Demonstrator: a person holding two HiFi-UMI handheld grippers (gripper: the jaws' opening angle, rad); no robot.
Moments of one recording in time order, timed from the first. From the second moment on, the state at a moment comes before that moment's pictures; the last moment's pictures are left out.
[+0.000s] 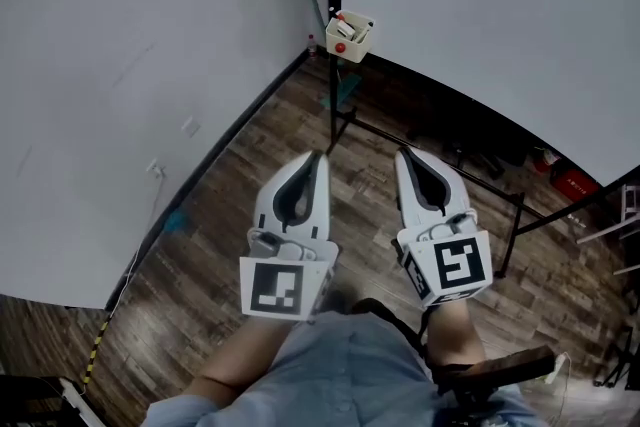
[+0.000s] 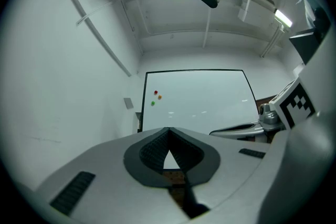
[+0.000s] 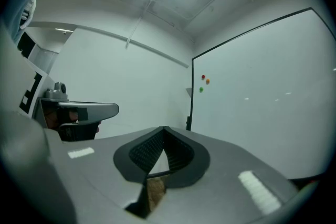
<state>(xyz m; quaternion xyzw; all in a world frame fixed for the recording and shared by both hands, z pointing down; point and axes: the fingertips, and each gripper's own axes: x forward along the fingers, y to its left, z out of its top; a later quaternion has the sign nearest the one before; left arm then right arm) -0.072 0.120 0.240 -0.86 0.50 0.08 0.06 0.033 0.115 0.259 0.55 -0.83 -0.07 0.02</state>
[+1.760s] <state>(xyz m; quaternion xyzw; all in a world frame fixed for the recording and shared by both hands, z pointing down) -0.049 -0.179 0.248 -0.85 0.52 0.05 0.05 0.045 -0.181 0.269 0.51 -0.86 -0.05 0.02</state>
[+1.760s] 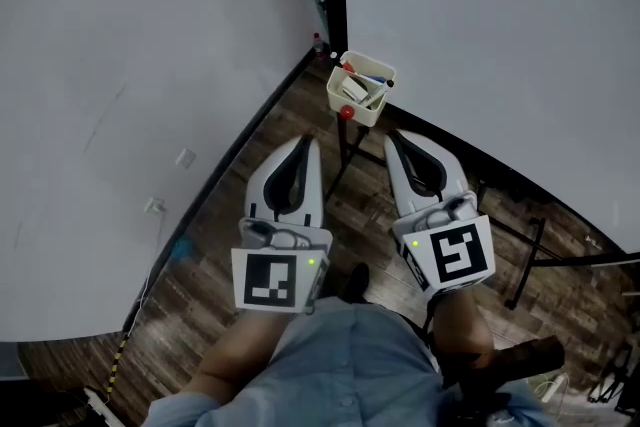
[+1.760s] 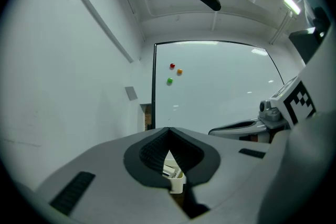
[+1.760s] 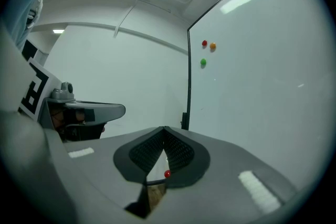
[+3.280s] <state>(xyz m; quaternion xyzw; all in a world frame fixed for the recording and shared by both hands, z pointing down) -0.058 -0.382 0.301 -0.88 0.47 0.03 -0.02 0.003 -0.356 0.374 0.46 -0.86 0.03 0.20</state>
